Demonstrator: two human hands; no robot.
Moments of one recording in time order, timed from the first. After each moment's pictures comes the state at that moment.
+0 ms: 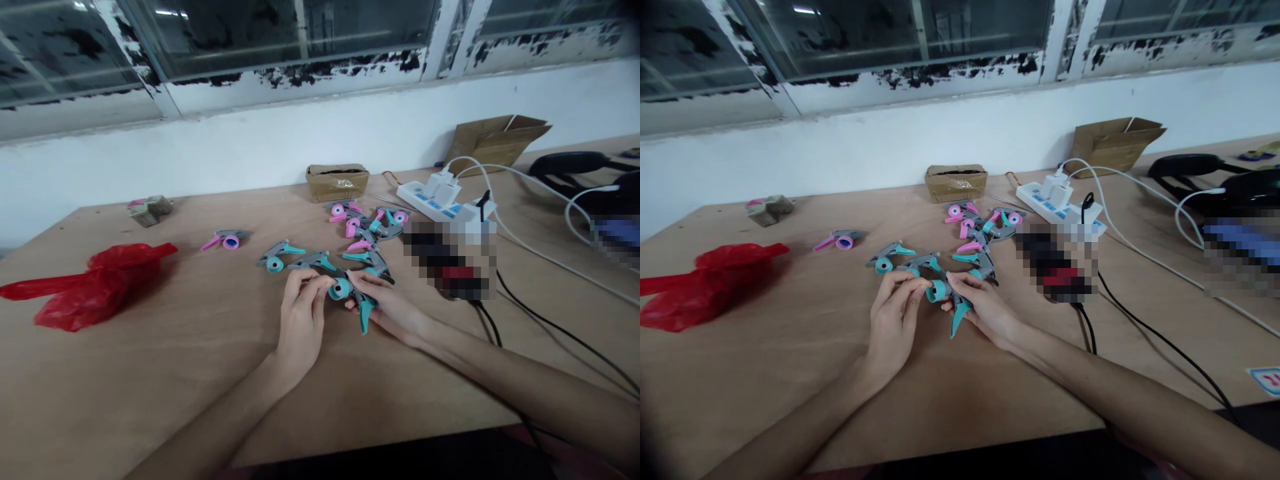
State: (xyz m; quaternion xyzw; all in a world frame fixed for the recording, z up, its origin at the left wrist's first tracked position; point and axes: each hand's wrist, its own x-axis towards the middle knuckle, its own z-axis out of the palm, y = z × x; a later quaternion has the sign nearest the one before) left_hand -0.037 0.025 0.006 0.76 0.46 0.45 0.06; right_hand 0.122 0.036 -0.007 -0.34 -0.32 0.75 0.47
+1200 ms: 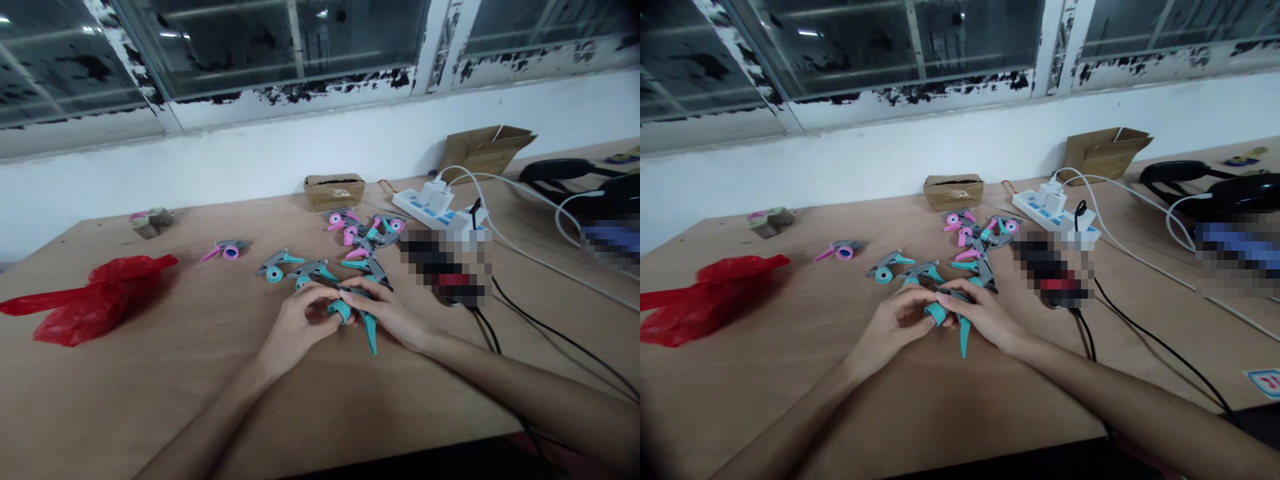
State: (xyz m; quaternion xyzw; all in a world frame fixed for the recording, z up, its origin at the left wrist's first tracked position) left_hand -0.053 0.034 0.023 0.73 0.40 0.35 0.42; right_hand 0.125 0.035 -0.001 -0.36 -0.49 0.66 0.44
